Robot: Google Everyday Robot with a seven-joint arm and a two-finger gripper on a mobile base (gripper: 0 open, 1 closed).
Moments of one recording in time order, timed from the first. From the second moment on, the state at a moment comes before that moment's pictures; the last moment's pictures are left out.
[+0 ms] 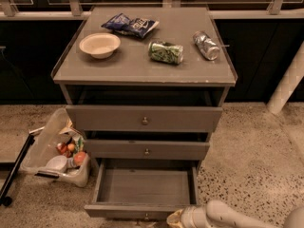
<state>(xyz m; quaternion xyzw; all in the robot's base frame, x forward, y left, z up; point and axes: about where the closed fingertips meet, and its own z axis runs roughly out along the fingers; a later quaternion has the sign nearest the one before) 0.419 -0.113 0.169 -0.50 0.77 0.28 0.28</state>
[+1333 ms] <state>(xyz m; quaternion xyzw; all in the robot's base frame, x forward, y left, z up) 0.432 -0.105 0.177 -0.51 0.76 0.27 0.30</state>
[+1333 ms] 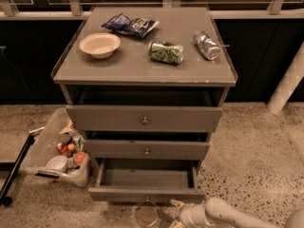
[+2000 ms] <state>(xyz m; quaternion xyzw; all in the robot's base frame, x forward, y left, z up) 0.541 -0.105 0.177 -0.53 0.74 0.24 0.34</state>
